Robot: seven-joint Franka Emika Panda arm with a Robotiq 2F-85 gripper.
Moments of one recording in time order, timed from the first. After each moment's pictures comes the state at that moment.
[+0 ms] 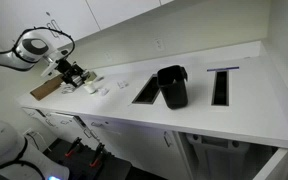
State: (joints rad) arm 0.04 -0.31 0.26 -2.46 -0.24 2.16 0.13
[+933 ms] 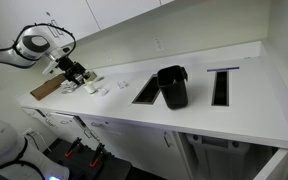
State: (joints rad) arm 0.04 -0.35 0.19 -2.47 -0.24 2.15 0.17
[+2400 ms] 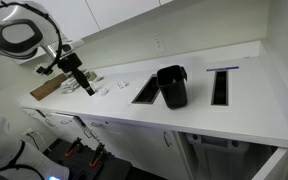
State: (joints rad) arm -0.33 -0.70 -0.17 -2.67 -0.24 2.01 0.18
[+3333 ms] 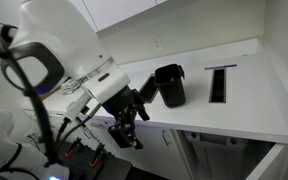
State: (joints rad) arm -0.61 -0.18 -0.60 -2.45 -0.20 2.46 0.30
